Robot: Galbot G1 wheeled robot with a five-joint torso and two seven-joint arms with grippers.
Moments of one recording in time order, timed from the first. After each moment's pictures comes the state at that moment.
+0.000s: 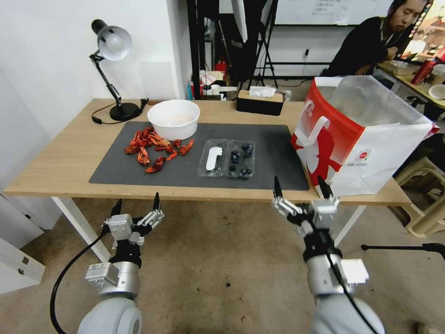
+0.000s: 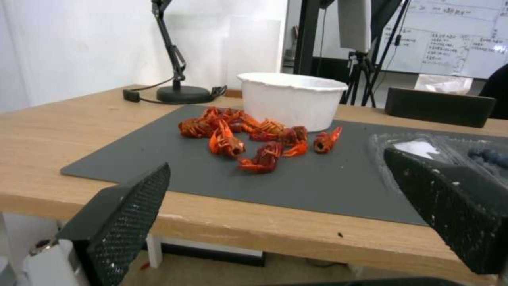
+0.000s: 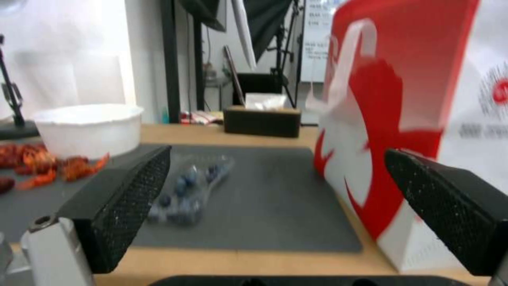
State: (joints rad) left arm 1.69 -1.52 -0.56 -2.22 -0.20 -0.03 -0.08; right arm -1.73 1.28 0.22 2.37 -0.04 0.02 0.43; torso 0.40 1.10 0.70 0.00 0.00
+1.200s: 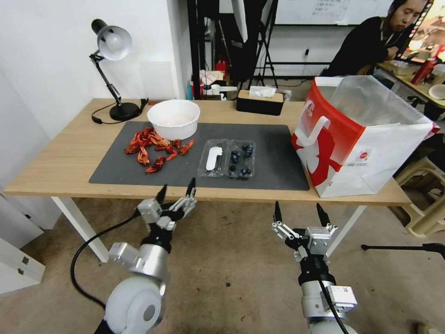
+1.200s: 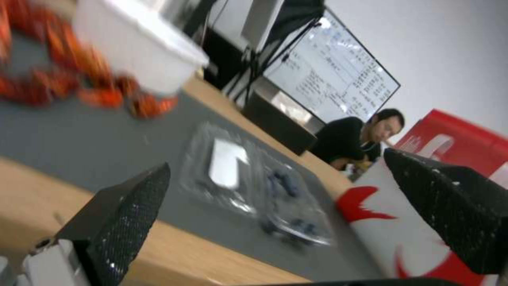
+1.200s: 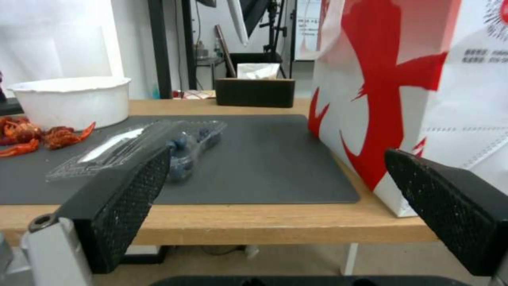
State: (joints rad) left arm 1.45 -1.22 -0.23 -2.19 -0.94 -0.06 -0.22; right arm -1.72 1.28 0.22 2.27 0.02 0.07 0.44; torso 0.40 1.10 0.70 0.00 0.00
